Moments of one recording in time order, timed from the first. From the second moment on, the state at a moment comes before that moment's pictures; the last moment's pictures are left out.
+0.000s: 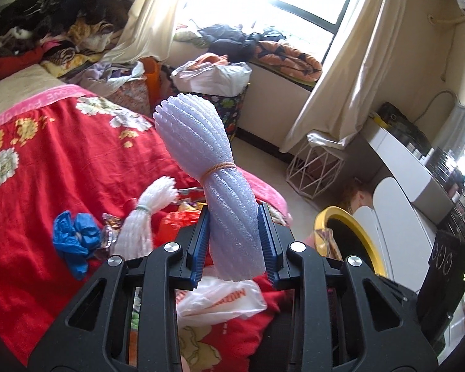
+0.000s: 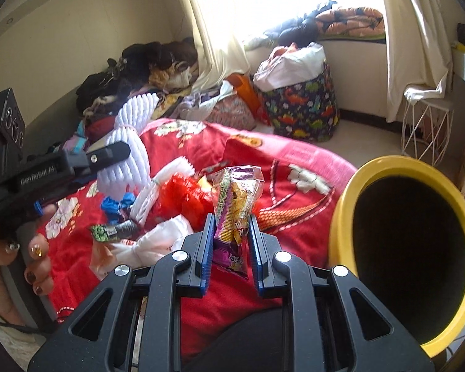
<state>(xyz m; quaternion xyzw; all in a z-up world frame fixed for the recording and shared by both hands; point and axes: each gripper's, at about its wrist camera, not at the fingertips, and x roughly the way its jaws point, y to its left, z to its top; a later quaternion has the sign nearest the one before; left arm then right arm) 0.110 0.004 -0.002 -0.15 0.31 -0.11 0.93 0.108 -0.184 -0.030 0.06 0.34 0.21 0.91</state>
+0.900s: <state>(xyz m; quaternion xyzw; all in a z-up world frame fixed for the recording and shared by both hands) 0.098 -0.060 0.003 -0.09 0.31 -0.18 0.93 0.103 -0.265 -0.017 0.11 0.32 0.13 0.93</state>
